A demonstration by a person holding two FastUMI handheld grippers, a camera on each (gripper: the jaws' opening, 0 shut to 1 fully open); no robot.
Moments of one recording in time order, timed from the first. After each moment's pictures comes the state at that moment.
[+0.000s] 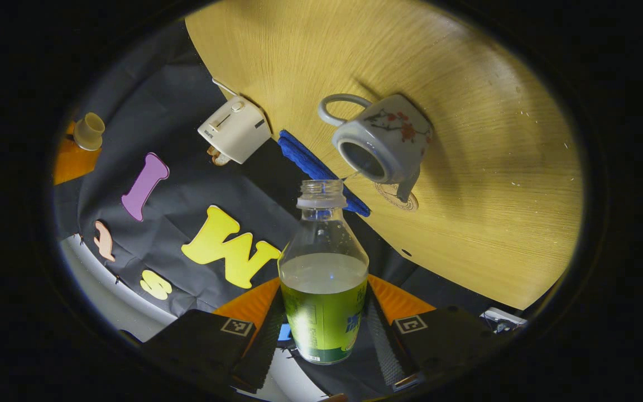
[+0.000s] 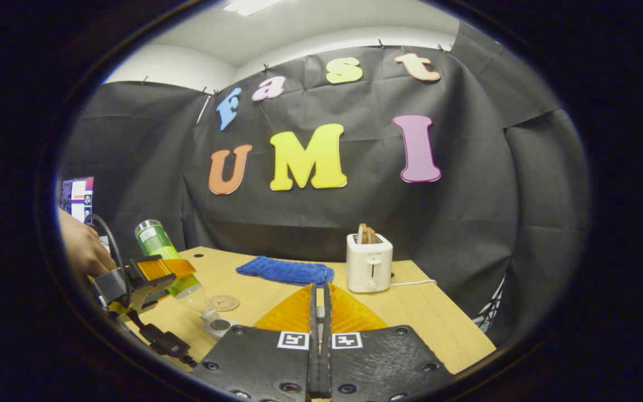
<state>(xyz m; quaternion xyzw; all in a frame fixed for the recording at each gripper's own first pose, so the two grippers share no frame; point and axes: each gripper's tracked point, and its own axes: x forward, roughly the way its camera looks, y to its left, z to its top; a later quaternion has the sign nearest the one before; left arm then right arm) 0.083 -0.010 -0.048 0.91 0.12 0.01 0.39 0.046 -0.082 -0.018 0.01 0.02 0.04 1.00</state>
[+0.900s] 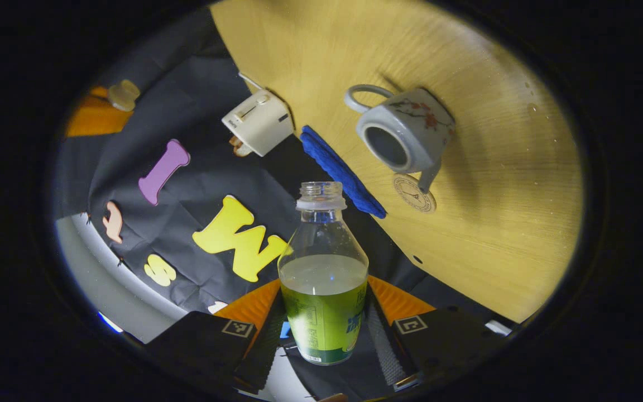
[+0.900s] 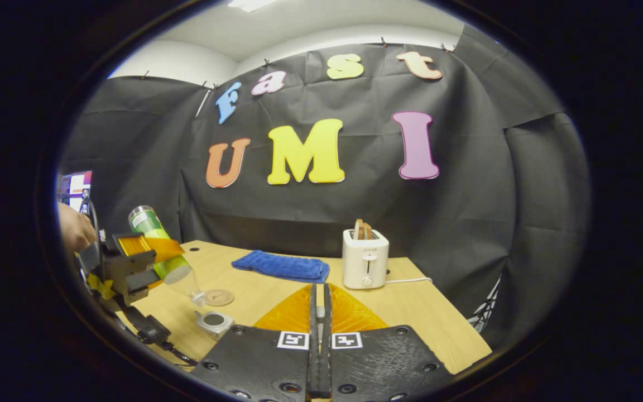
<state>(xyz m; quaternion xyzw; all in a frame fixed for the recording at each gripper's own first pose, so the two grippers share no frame) 0.086 -0.003 -0.024 0.88 0.07 0.03 0.48 0.046 -0.087 -0.023 0.01 0.04 0.04 1.00</state>
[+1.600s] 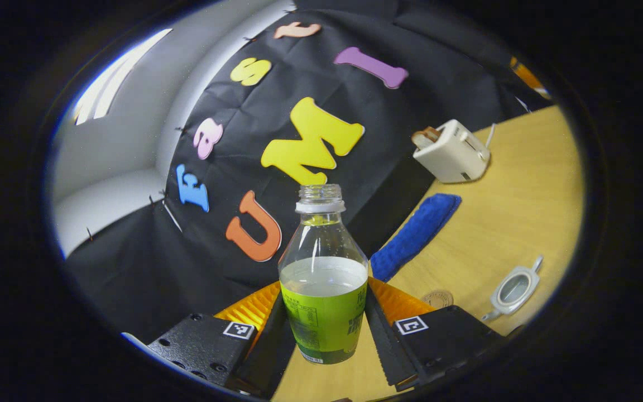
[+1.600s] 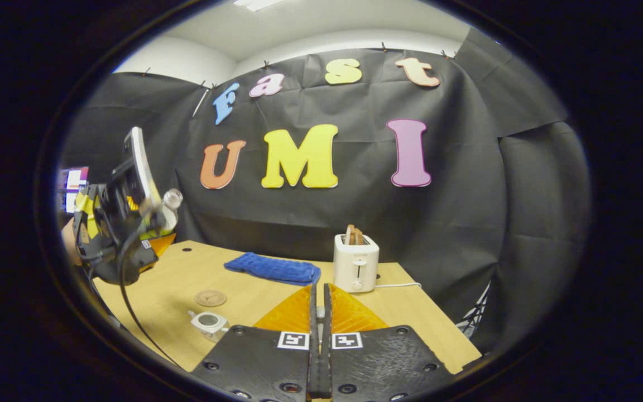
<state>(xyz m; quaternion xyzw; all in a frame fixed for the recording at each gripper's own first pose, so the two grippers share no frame) 0.118 0.045 0.024 0.34 0.00 0.09 0.93 0.042 -0.094 -0.017 -0.02 0.03 0.01 1.00</state>
